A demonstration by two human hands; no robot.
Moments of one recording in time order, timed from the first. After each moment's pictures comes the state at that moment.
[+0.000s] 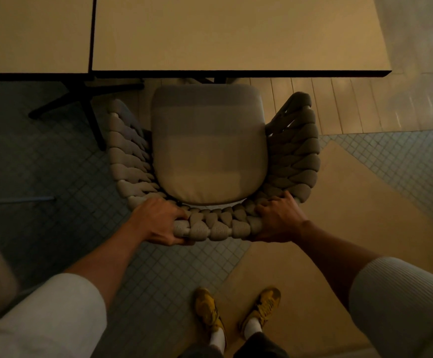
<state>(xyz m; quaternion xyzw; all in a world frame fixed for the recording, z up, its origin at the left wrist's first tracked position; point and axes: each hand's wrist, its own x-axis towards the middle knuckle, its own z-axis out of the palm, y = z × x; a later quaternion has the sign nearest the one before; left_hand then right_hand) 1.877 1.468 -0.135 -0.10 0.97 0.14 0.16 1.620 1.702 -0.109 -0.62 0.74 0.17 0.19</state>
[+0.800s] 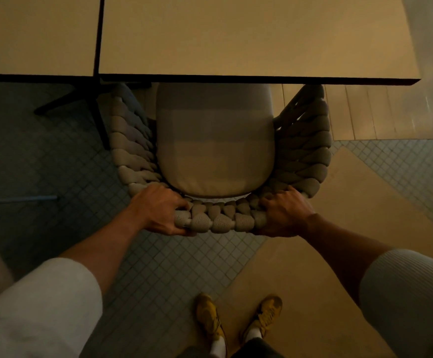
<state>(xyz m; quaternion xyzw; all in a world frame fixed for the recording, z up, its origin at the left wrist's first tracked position) 1.849 1.417 -0.137 -0.10 0.97 0.12 0.16 1.592 1.649 -0.106 -0.64 0.72 0.17 0.20</state>
